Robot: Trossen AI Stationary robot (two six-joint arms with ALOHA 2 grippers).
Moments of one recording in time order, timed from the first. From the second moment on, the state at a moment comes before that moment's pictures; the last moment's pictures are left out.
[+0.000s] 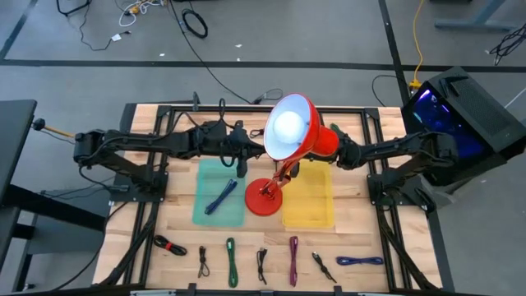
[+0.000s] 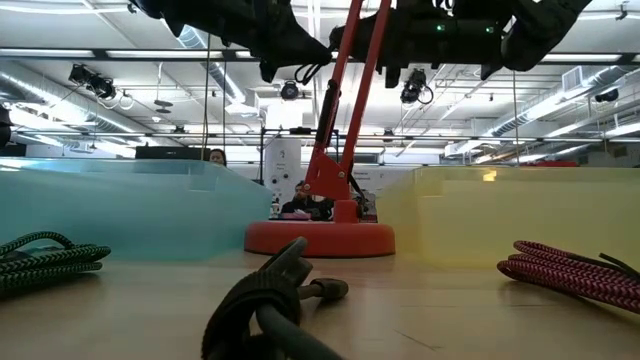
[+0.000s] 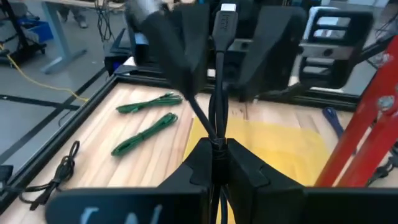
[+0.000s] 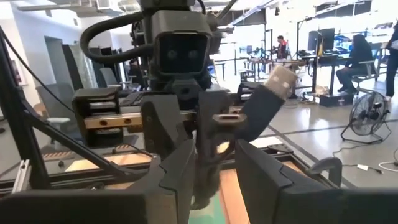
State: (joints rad) left arm 0.15 1.36 0.92 0.18 0.03 -0.06; right arm -0.15 1.45 0.71 0.86 -0.06 0.08
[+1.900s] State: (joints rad) left arm 0.27 1.11 0.92 -0.37 -0.22 -0.07; right arm 0.25 1.12 0.71 -0.31 0.23 0.70
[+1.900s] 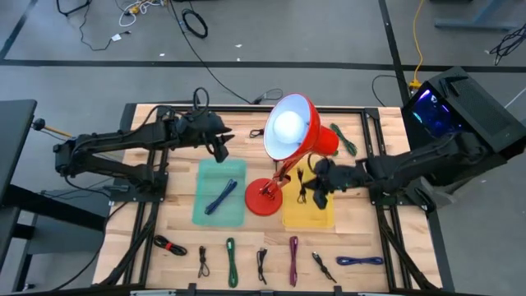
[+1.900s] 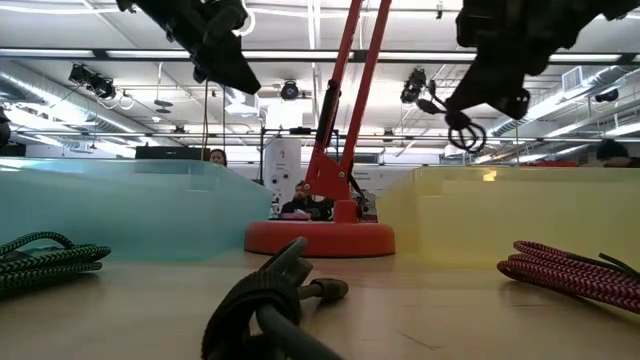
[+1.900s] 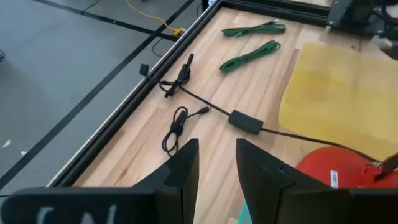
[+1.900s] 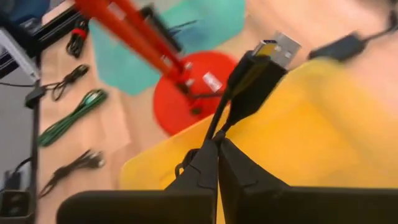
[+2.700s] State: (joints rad) left arm 0.27 1.11 0.92 -0.37 -0.22 -0.07; right arm 0.37 1.24 0.71 -0.32 0.46 0.78
